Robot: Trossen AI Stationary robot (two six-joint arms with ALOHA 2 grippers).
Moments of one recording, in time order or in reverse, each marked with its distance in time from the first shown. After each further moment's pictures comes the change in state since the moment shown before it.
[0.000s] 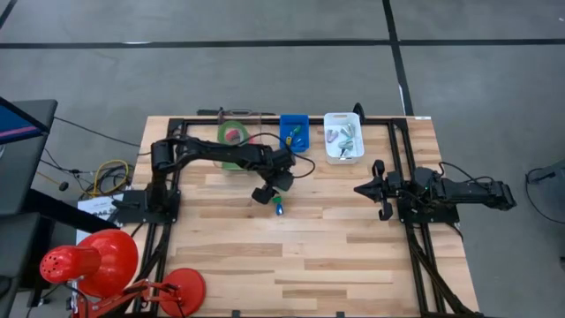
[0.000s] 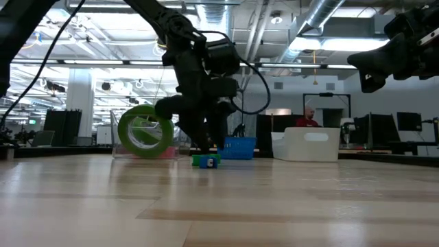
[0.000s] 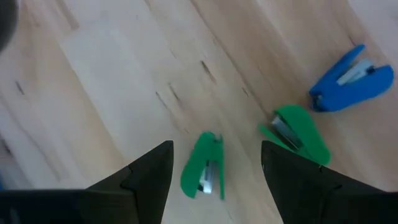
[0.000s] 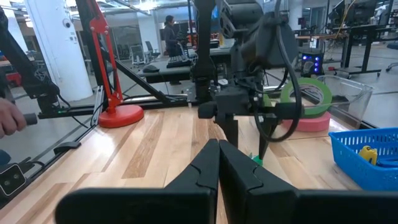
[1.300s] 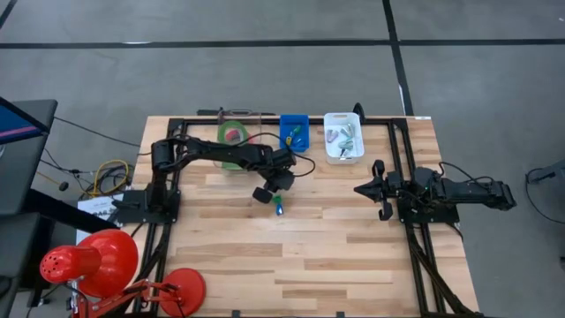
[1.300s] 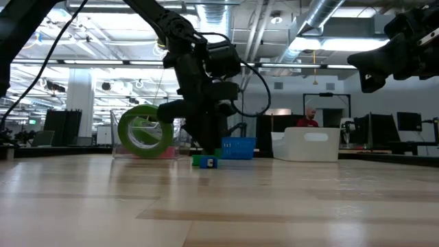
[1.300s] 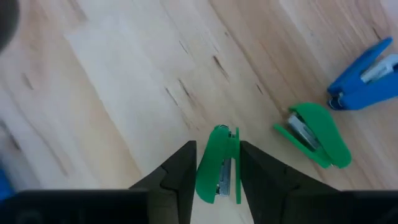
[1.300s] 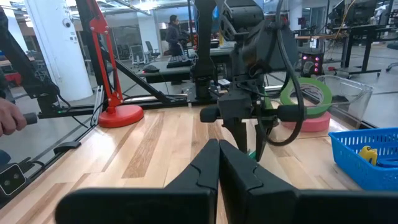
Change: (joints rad) left arm 0.000 0.012 0.000 0.014 -0.031 -0.004; right arm 0.000 0.000 0.000 0.000 0.000 0.000
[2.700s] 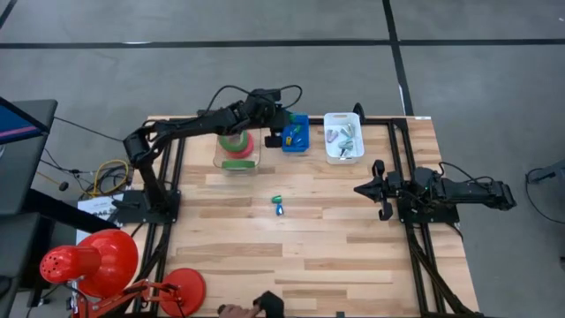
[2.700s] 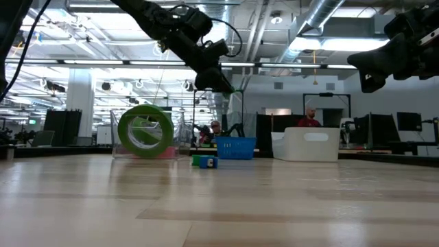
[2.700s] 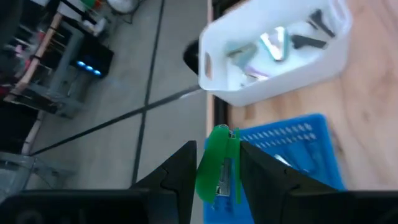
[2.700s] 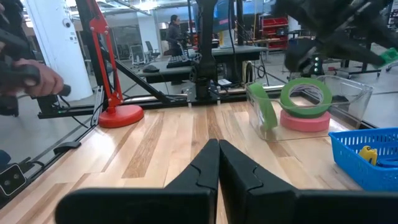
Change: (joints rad) left arm 0.287 -0.218 0.002 0.463 -0.126 0.004; right arm 0.000 0.000 0.000 0.000 0.000 0.000
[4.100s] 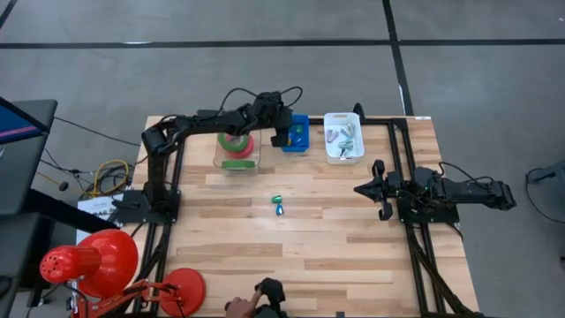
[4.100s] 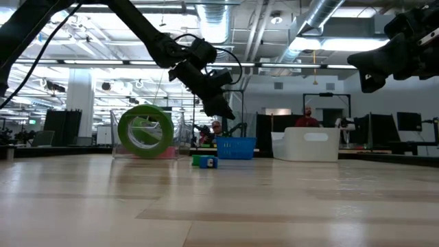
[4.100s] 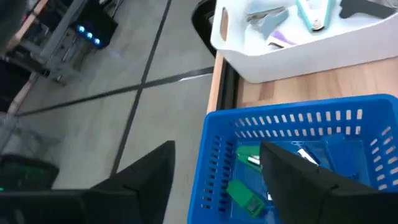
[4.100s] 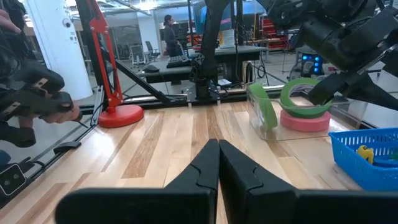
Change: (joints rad) left arm 0.063 0.189 0.000 0.180 0.006 -0.123; right arm 0.000 0.000 0.000 0.000 0.000 0.000
